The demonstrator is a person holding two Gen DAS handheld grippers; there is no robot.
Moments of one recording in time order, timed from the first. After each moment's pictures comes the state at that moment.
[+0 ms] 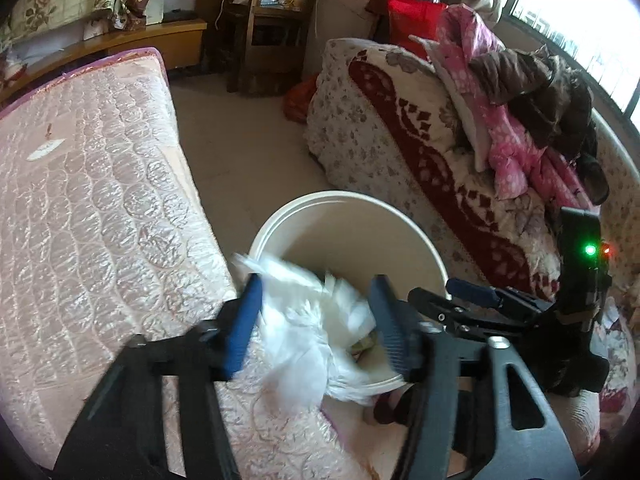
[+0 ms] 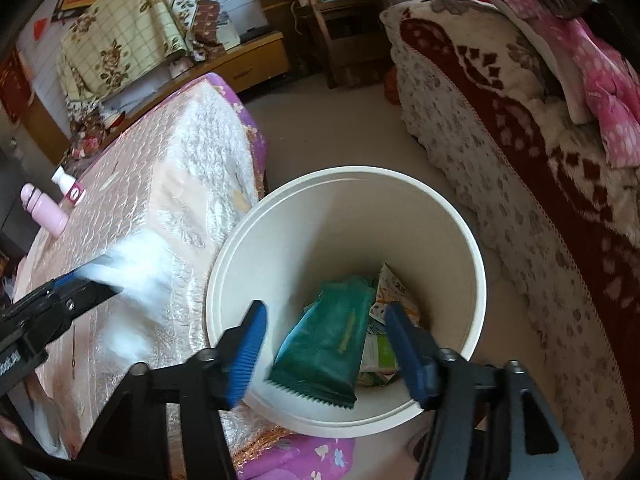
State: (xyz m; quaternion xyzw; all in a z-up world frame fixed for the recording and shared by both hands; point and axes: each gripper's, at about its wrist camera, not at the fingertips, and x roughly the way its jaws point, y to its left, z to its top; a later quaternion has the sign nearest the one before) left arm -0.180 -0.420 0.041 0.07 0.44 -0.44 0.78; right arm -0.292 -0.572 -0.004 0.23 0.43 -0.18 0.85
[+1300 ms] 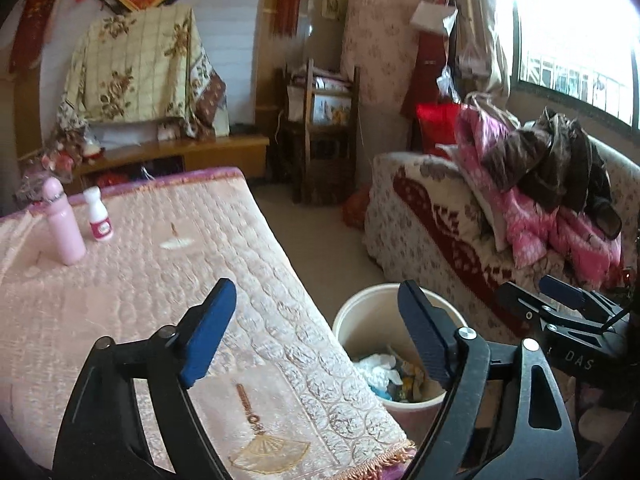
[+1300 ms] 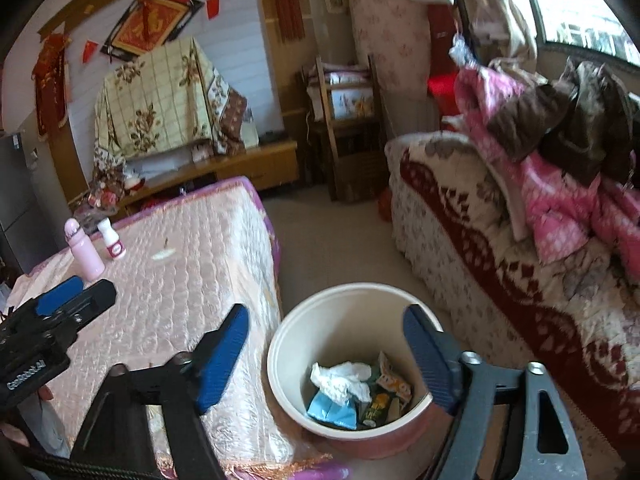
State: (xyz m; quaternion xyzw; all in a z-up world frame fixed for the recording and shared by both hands) left arm -0.244 -0.299 0.148 0.05 0.24 -0.35 0.90; right arm -0.356 -0.480 0.125 0.13 0.26 -0.24 0.93
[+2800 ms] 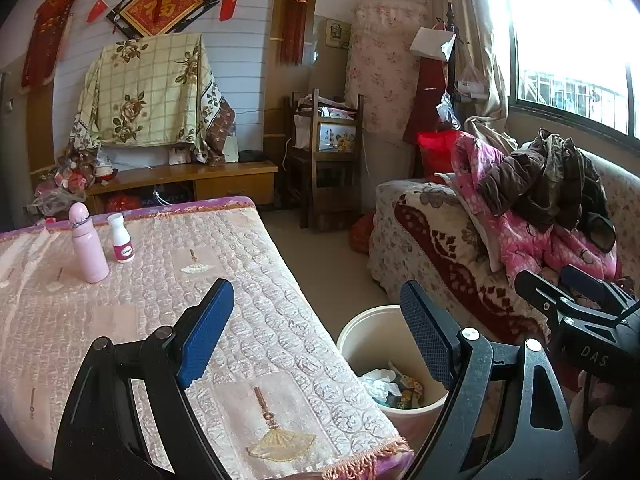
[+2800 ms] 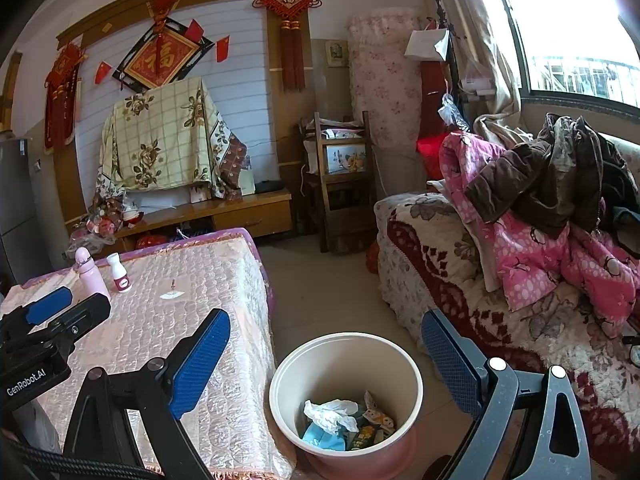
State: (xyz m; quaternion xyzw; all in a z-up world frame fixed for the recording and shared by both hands) left arm -0.276 -0.274 0.178 0.04 0.20 -0.34 0.92; right arm -0.391 -0.442 0.176 0.09 0.19 -0.26 0.94
